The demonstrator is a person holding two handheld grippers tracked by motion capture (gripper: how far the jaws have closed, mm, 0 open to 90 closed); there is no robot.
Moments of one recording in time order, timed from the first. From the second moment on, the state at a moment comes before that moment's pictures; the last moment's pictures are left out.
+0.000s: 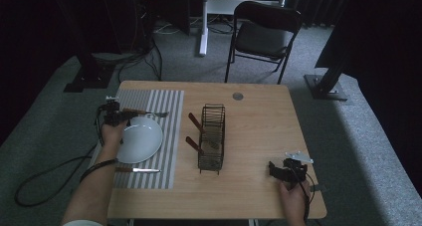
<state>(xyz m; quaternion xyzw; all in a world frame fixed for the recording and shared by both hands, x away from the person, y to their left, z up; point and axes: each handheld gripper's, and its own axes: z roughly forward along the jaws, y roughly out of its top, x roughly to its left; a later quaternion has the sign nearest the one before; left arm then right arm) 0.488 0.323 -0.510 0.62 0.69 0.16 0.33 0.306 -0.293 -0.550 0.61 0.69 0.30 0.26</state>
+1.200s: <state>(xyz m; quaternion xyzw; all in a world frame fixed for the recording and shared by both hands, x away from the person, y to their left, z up) 0.418 0.309 -0.478 0.66 0.64 0.22 0.33 0.306 -0.293 -0.550 0.61 0.69 0.30 0.26</state>
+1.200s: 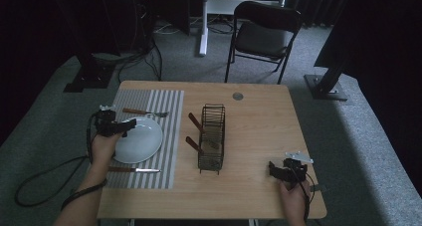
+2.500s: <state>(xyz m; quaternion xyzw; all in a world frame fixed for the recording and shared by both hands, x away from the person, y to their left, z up) 0.335 0.312 -0.482 0.67 0.61 0.23 0.35 0.306 -0.293 -0.550 0.61 0.69 0.30 0.26</state>
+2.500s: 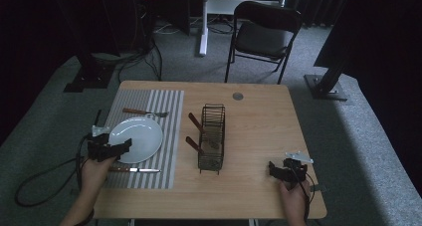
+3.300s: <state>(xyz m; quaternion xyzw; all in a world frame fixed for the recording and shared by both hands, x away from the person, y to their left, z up) 0.282 0.302 -0.500 0.69 0.59 0.22 0.35 0.306 -0.293 -0.550 0.61 0.69 0.30 0.26</state>
